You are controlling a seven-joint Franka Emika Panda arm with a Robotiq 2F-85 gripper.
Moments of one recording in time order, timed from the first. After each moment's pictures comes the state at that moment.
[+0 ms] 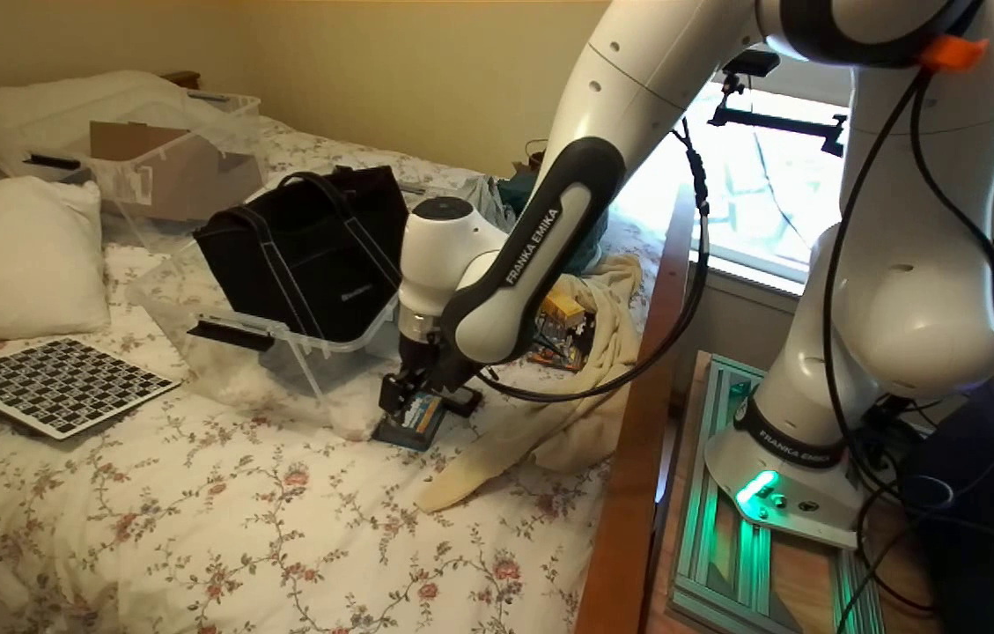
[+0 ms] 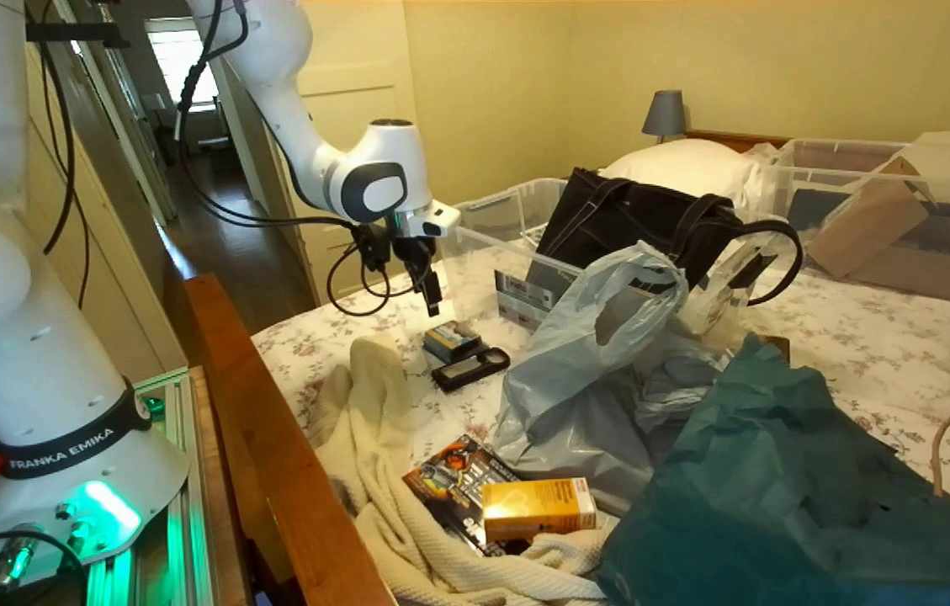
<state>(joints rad) 0.21 0.38 0.07 -2.36 0.02 2.85 0.42</state>
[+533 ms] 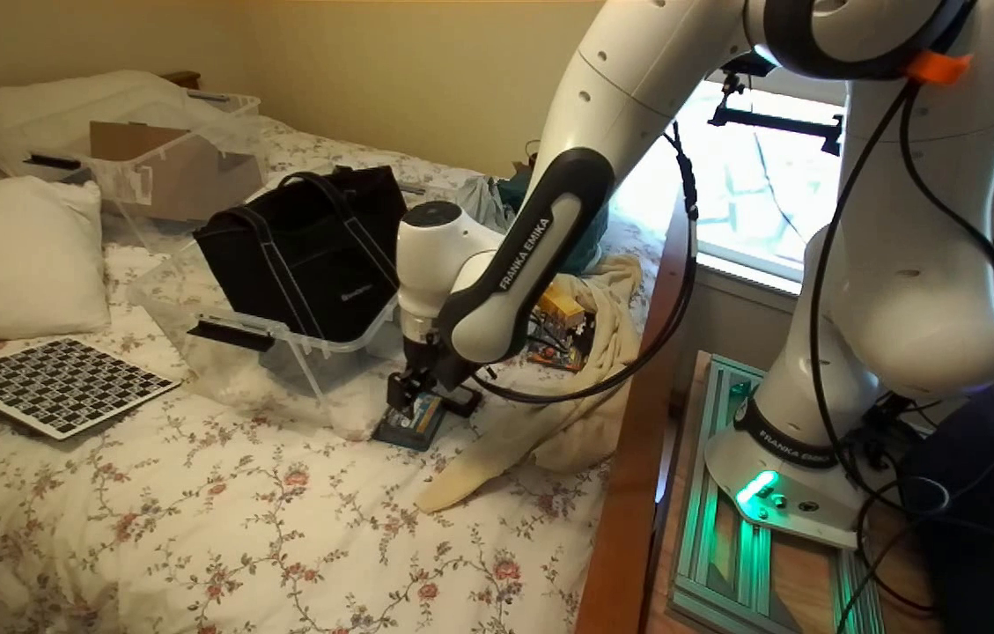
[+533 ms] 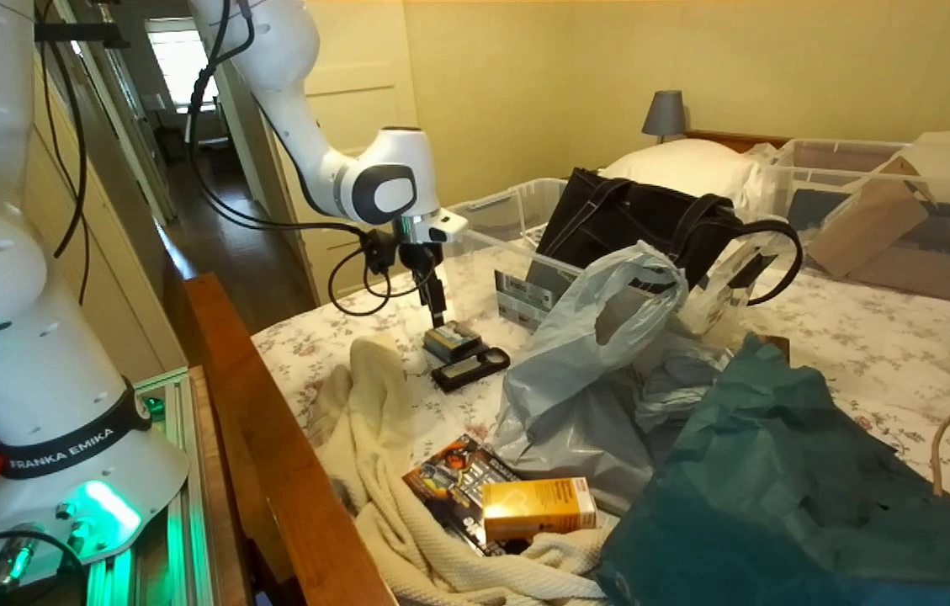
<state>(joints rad) 0.31 0.41 -0.06 -2.33 -0.03 2.77 0.51</state>
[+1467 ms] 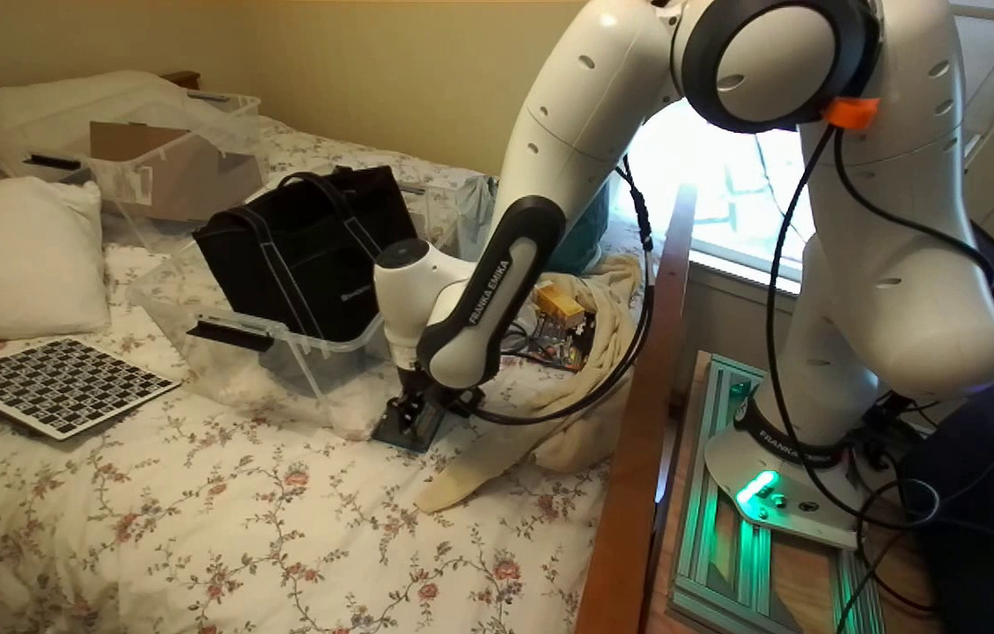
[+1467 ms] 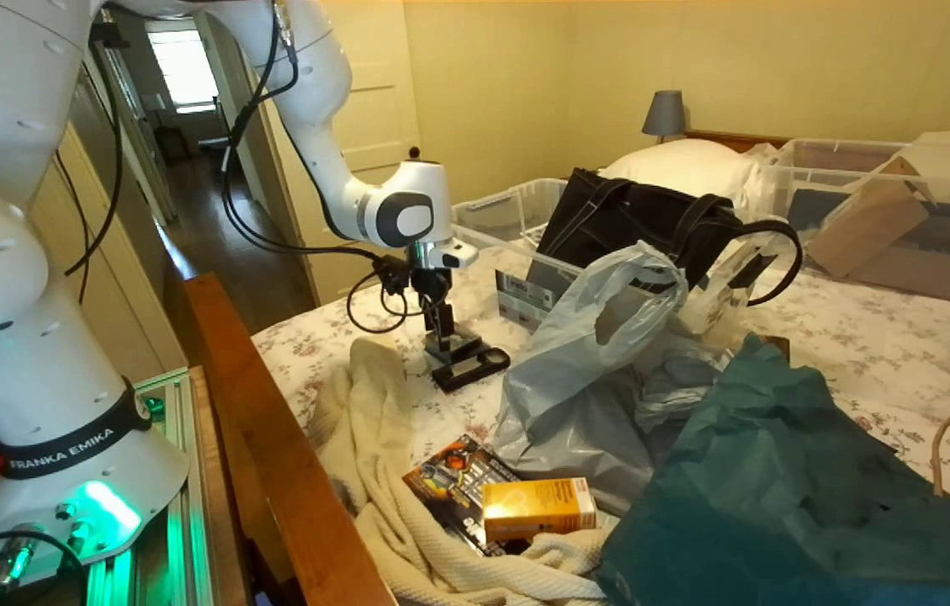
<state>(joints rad) 0.32 0.59 -0.07 -2.19 -0.07 2.70 0.50</state>
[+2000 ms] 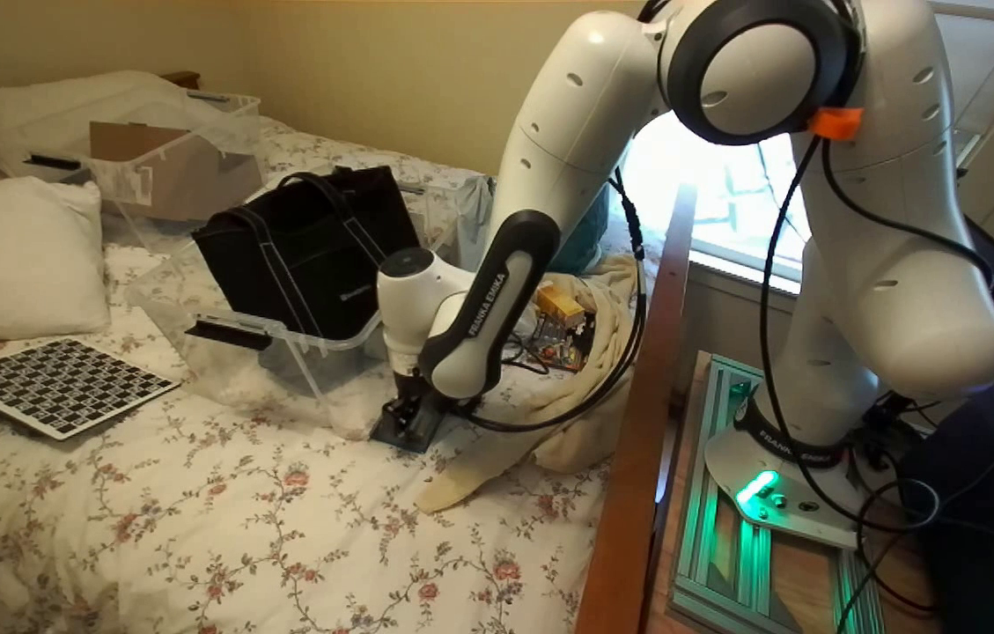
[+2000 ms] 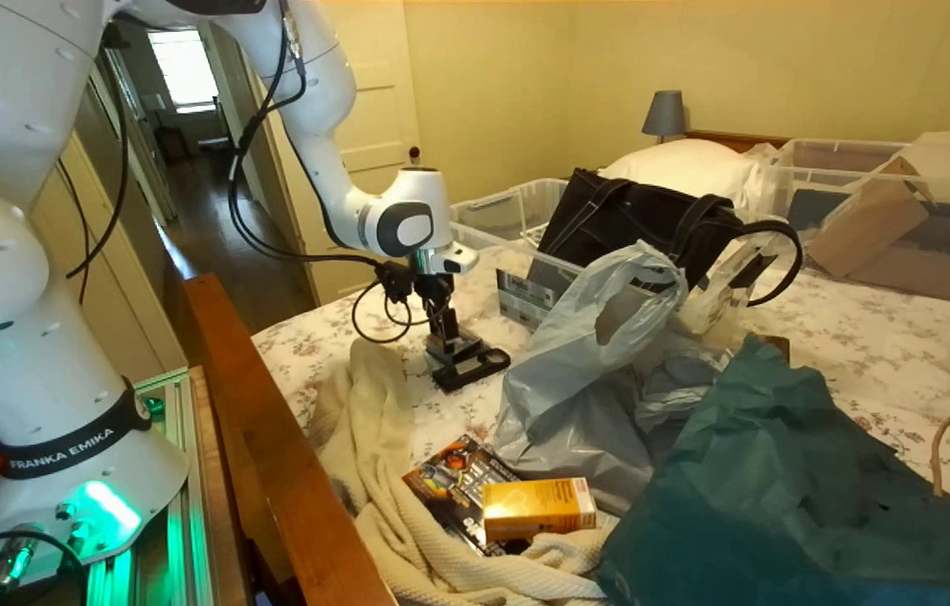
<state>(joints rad) 0.32 0.63 -0.07 -2.18 -0.07 2.79 0.50</state>
